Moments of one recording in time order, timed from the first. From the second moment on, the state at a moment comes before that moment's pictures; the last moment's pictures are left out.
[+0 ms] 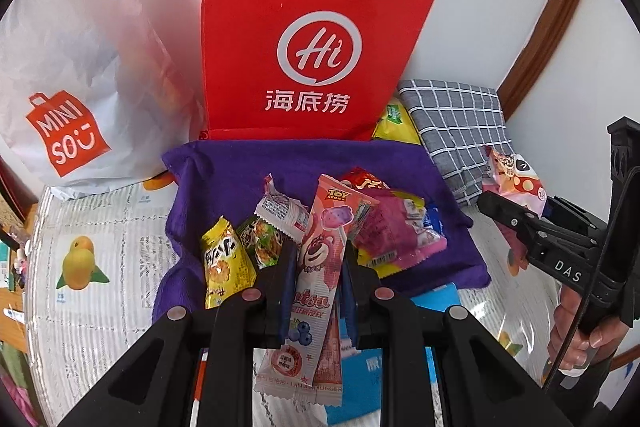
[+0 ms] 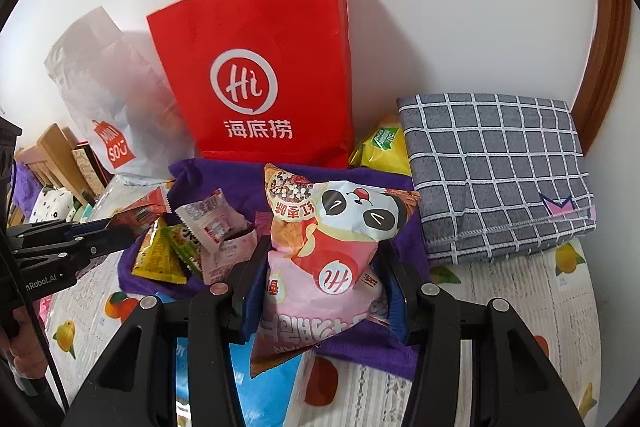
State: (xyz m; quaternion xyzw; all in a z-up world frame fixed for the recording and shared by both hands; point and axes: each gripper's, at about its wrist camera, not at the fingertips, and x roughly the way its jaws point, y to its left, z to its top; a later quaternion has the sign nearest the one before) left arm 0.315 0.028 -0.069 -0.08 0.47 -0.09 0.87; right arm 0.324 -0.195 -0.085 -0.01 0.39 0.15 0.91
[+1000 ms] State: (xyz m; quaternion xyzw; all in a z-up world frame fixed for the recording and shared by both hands) left arm 0.379 -0.001 -0.135 -0.06 0.53 -0.08 0.84; right arm 0.395 -0.192 -0.163 -0.02 0.49 0.15 0.86
